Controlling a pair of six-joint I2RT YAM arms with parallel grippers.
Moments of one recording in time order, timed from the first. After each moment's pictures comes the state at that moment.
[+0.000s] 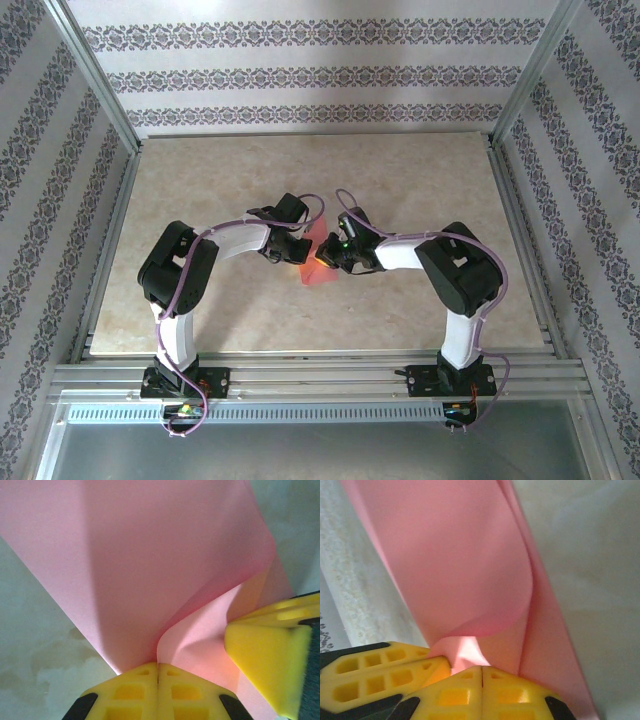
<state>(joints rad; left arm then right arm) -0.54 1.92 1.21 -0.51 0.20 -0.29 0.58 1.89 0.90 0.12 -0.43 1.12</state>
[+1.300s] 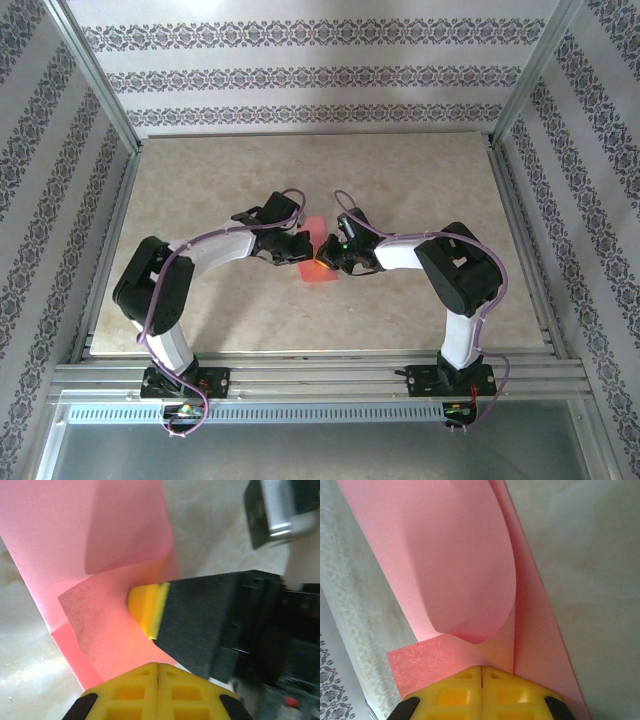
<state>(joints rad) -0.54 1.75 1.11 -0.42 0.40 -0.69 0.58 1.89 0.90 0.10 -0.43 1.09</state>
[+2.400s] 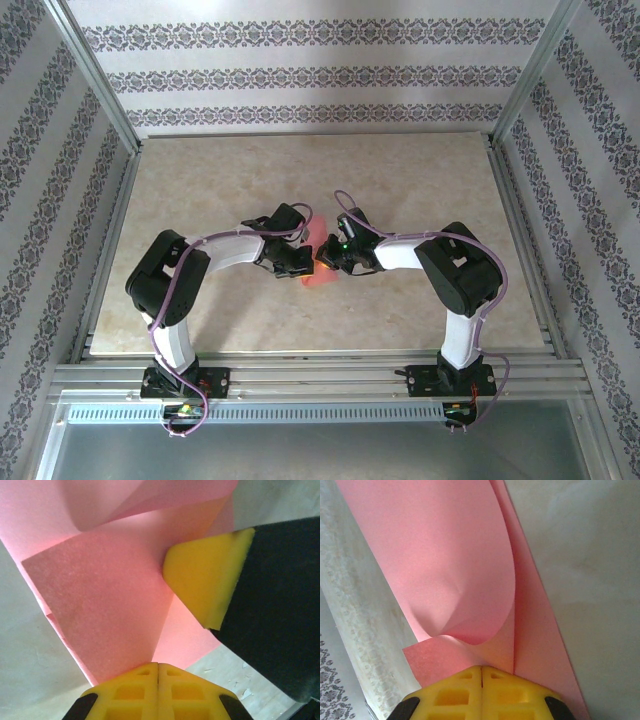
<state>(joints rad) -0.57 1.82 1.07 -0.44 0.42 -0.66 0.58 1.89 0.90 0.10 -0.43 1.09</state>
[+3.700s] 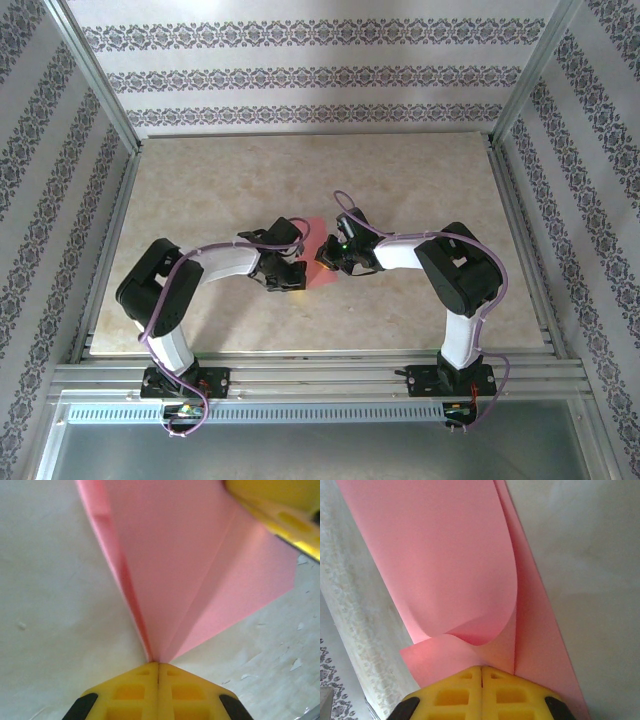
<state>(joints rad) -0.61 1.74 0.95 -0.47 0.36 -0.63 0.58 1.89 0.91 0.08 -0.44 1.09</state>
